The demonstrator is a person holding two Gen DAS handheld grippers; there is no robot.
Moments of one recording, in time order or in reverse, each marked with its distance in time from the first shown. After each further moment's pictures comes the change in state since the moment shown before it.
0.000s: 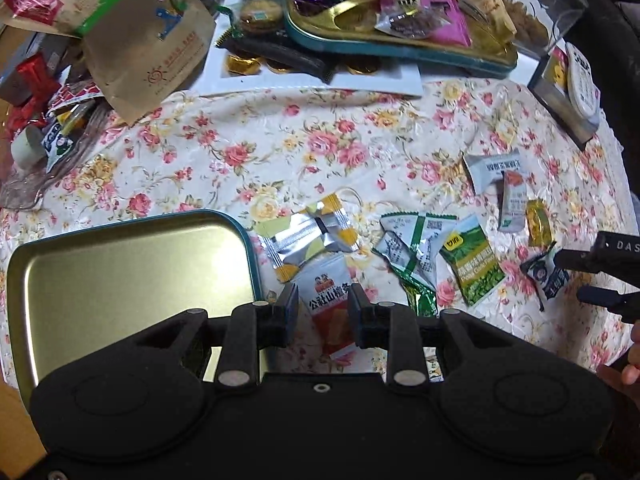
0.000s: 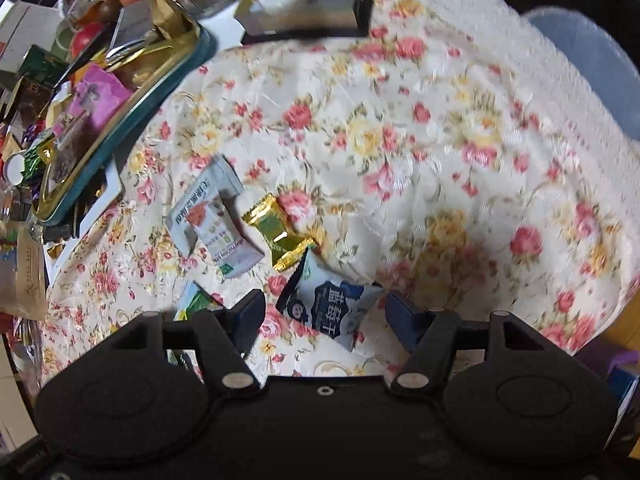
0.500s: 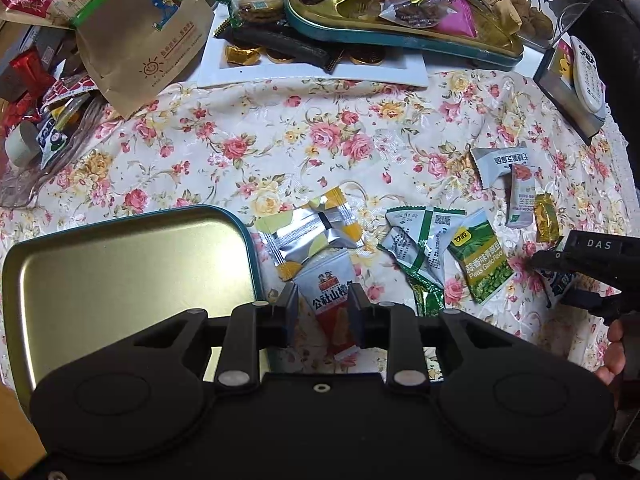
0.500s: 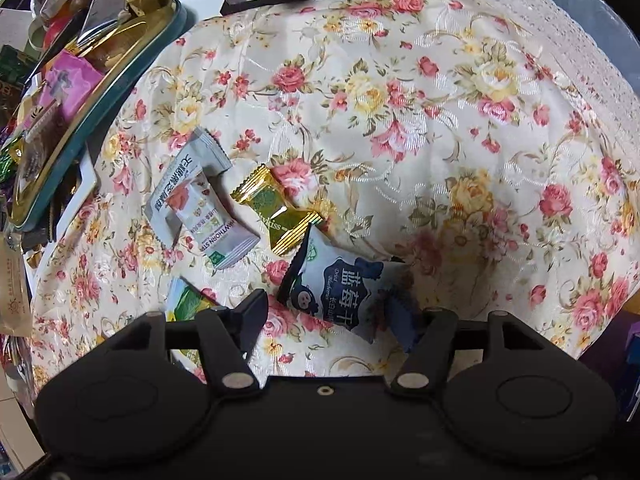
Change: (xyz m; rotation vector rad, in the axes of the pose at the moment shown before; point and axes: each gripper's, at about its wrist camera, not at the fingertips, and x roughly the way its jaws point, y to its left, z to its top) left arm 0.011 0.003 0.000 -0.003 0.017 0.006; right arm 0.032 0.012 -0.009 0.058 0.019 -0.045
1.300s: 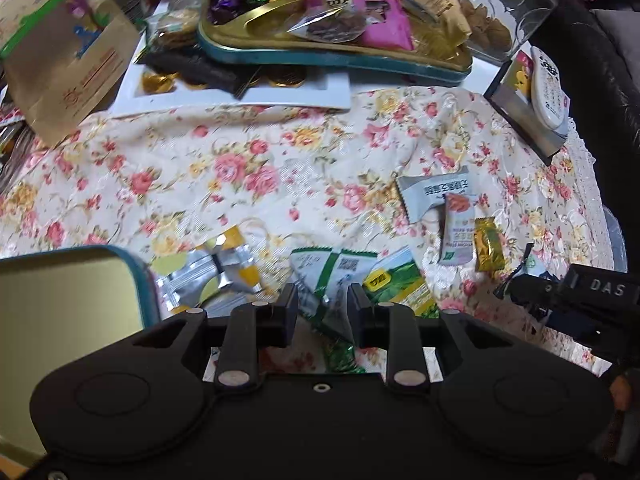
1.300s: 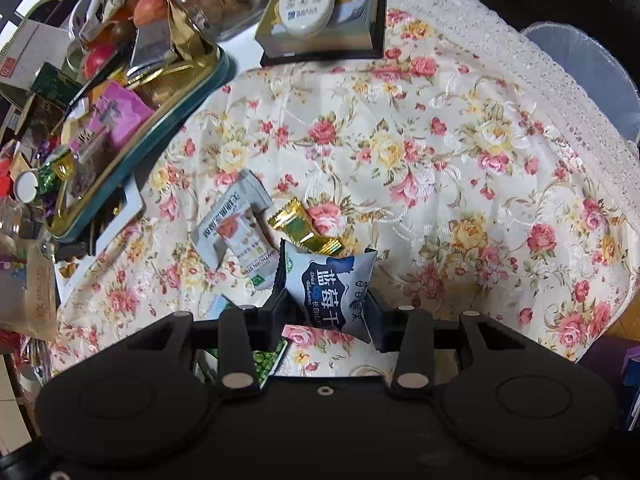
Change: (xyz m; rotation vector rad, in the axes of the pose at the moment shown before) left arm 0.019 -0.058 0.017 0.006 -0.070 -0.099; right arm -0.046 0.003 -0.002 -0.041 -0.131 0.056
